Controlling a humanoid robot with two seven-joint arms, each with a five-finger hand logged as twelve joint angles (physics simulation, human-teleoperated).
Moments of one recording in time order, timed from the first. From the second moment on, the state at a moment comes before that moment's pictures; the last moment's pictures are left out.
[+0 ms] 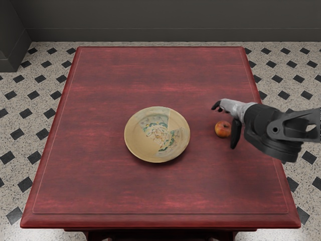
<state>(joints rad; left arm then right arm) 0.00 0.00 -0.01 -0.08 0.09 -0.22 0.11 1.64 -0.53 -0.57 1.72 -0.58 -0.46 -0.61</state>
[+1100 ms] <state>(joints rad) 0.00 0.00 -0.01 -0.08 0.09 -0.22 0.11 1.65 -0.36 -0.77 1.65 -0.58 -0.61 -0.61</state>
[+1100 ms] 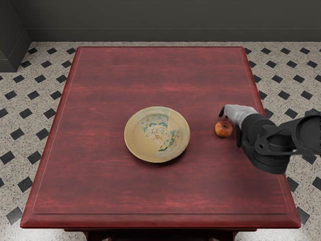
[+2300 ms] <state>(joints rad) 0.00 0.00 -0.01 -0.08 0.09 -0.22 0.11 1.63 -0.29 -0.77 1.61 -0.57 -0.61 -0.61</state>
